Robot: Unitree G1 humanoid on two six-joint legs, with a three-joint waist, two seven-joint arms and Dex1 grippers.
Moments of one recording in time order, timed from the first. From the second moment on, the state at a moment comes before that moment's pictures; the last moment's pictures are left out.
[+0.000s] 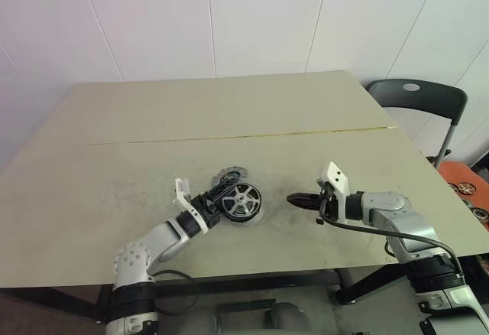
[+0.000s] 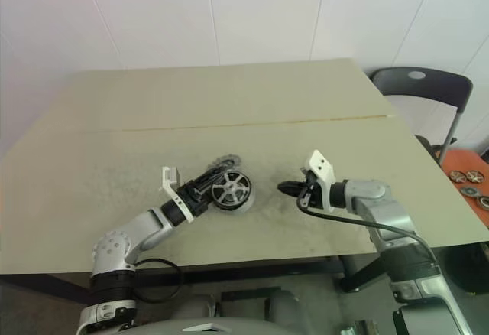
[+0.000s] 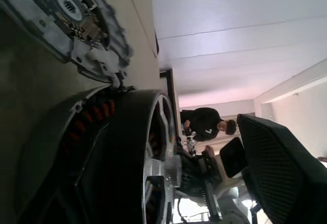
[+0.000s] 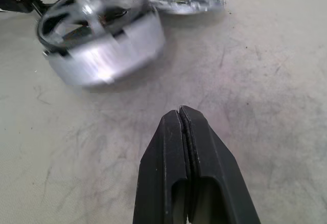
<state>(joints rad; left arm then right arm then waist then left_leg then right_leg) -0.15 0.05 0.29 0.05 -1.39 1.05 -0.10 -0.29 -0.61 0.11 0.05 0.31 0.45 1.04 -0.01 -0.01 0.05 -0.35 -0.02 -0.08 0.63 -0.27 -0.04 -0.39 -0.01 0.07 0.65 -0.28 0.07</state>
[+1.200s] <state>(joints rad) -0.17 0.41 -0.19 -0.13 -0.47 0.39 -0.72 -0.29 -0.57 0.14 0.09 0.28 0.43 1.02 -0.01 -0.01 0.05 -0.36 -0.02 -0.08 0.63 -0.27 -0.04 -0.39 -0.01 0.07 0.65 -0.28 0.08</state>
